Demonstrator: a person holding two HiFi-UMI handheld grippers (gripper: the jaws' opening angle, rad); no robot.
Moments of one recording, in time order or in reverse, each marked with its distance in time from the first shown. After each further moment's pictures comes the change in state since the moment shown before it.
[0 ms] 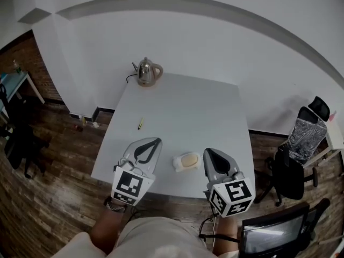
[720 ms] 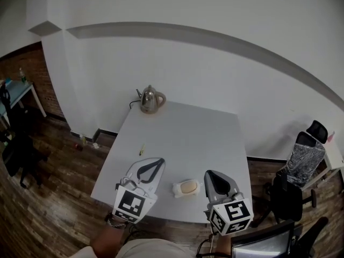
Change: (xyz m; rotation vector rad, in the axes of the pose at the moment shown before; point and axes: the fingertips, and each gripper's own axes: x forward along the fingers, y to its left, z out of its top) left arm 0.002 0.015 0.031 0.031 -0.077 0.028; right arm 0.006 -0.004 0.023 -0.062 -0.025 -0.003
